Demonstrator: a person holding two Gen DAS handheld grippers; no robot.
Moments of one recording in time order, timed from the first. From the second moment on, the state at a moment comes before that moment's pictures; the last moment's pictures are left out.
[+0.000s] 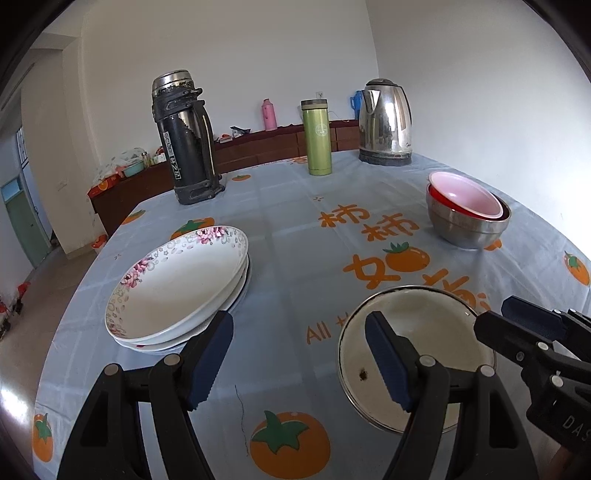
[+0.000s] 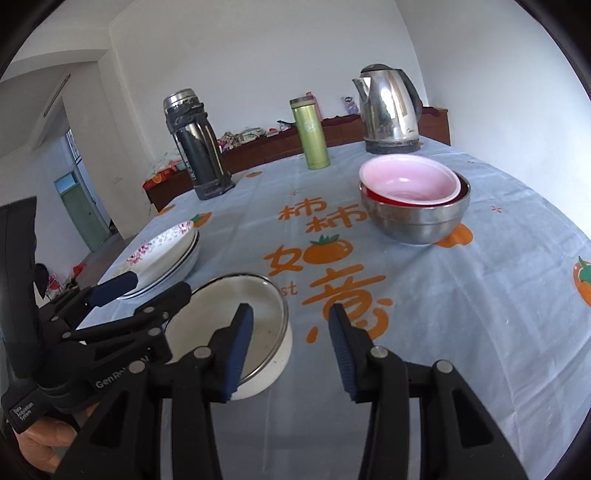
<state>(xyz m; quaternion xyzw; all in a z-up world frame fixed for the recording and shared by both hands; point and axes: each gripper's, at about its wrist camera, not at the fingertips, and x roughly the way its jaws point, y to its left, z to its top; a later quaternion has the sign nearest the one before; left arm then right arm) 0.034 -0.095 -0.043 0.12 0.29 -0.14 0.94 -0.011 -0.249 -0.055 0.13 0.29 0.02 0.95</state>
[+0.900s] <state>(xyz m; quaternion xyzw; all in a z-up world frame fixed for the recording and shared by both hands) 0.034 -0.099 -0.053 0.10 0.31 -0.17 0.93 0.005 -0.234 -0.065 0.13 0.33 0.05 0.93</state>
